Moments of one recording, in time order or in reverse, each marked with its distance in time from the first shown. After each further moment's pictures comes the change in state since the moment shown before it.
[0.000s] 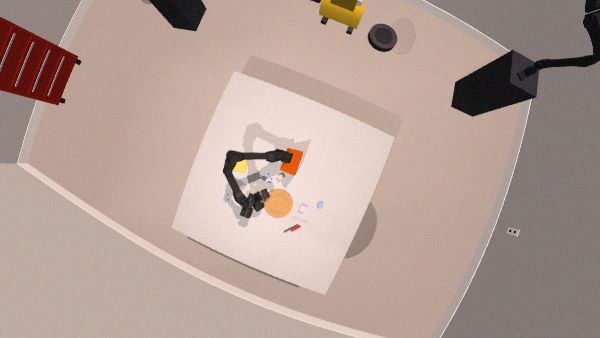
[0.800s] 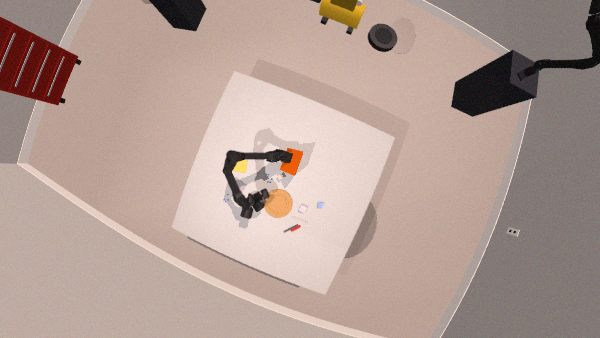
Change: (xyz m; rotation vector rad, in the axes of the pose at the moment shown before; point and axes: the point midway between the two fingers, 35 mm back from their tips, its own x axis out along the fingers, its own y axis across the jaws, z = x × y) arm -0.013 0.002 -0.001 -0.007 0.007 0.006
